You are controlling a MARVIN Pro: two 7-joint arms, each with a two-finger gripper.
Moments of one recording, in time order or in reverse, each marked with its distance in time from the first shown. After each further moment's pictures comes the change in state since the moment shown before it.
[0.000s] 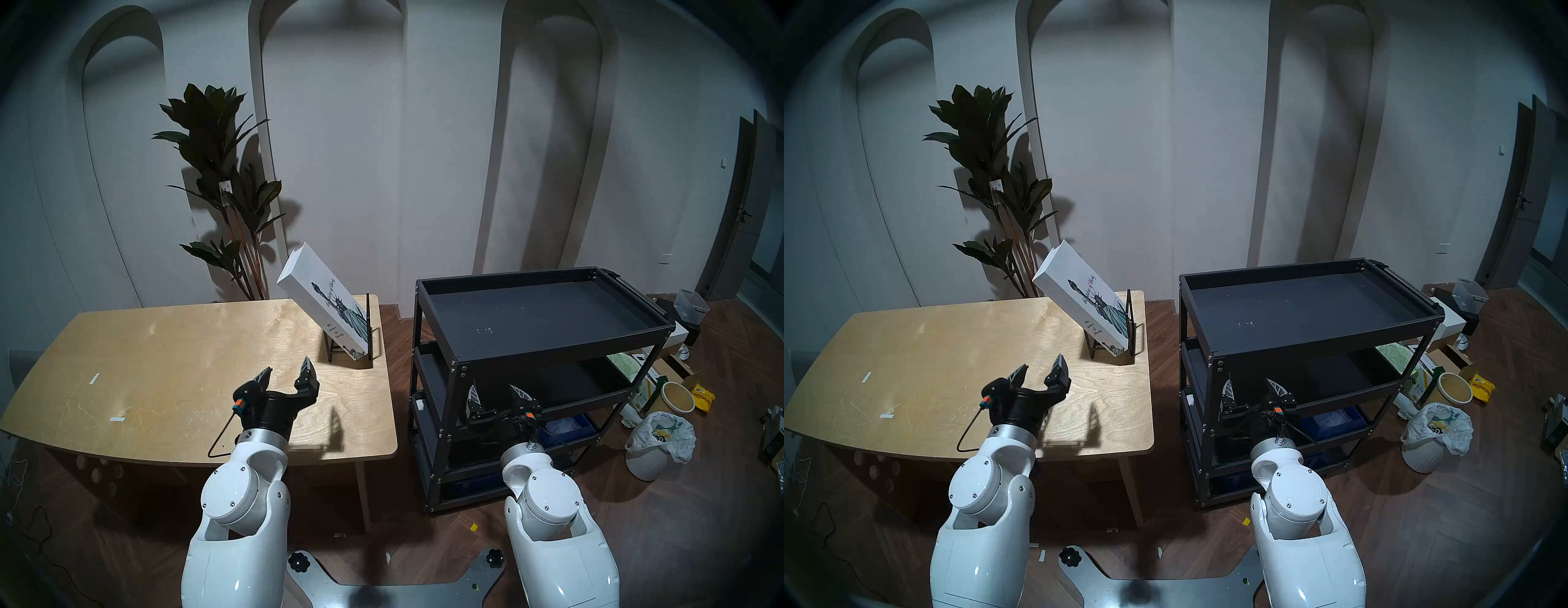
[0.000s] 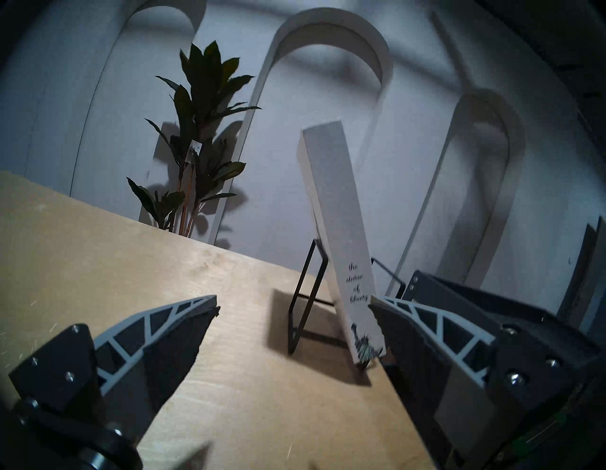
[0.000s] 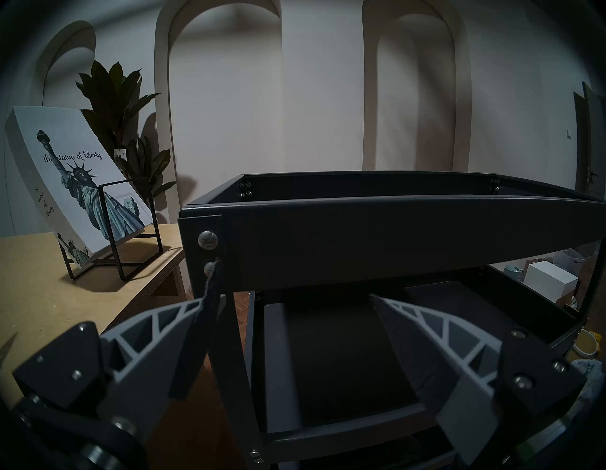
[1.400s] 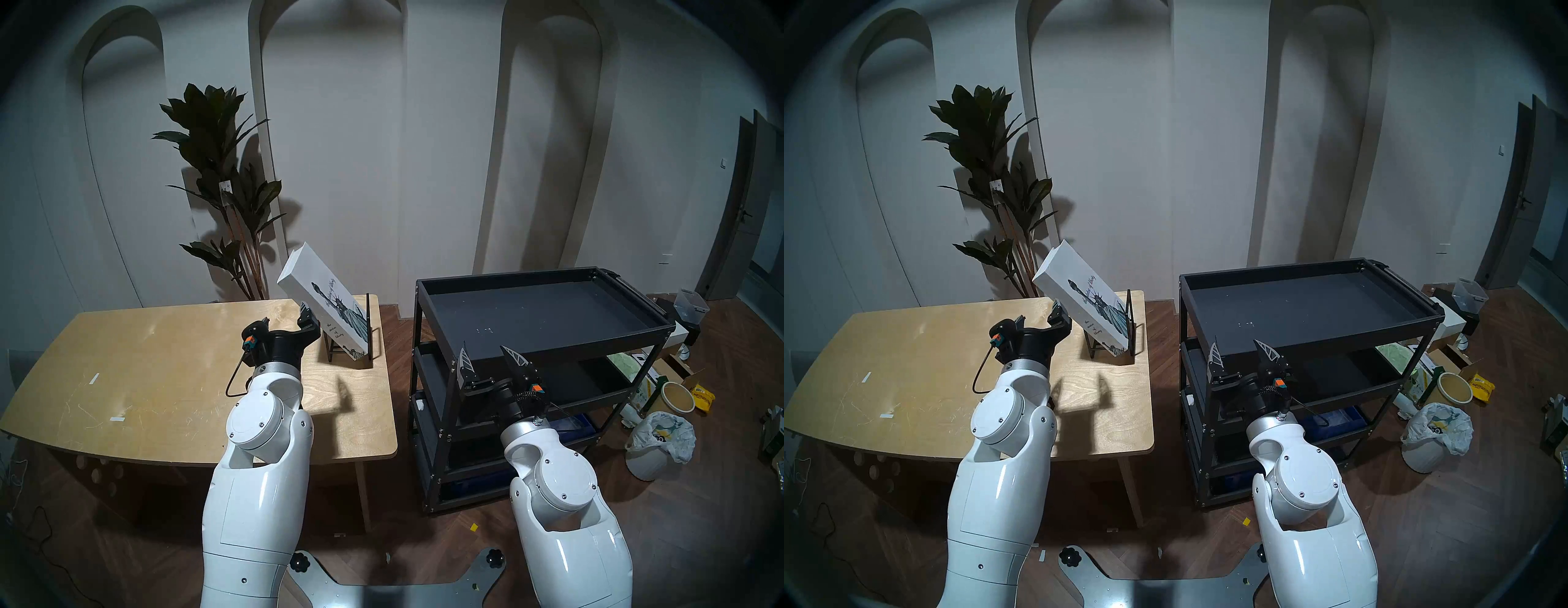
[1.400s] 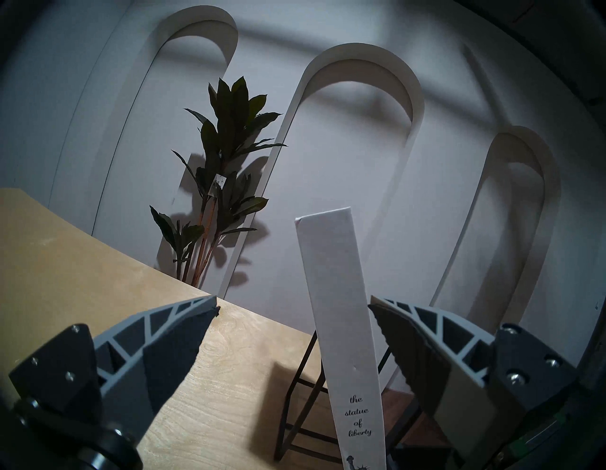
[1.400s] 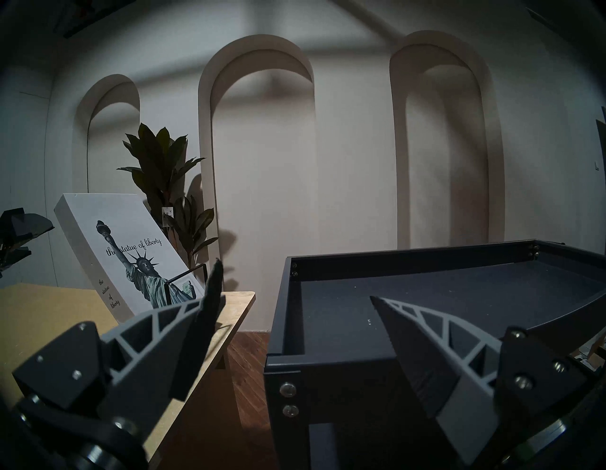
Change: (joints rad) left arm -0.292 0.009 0.089 0.119 0.037 0.017 0.268; right arm 0.002 0.027 -0.036 -0.178 0.052 -0.008 0.086
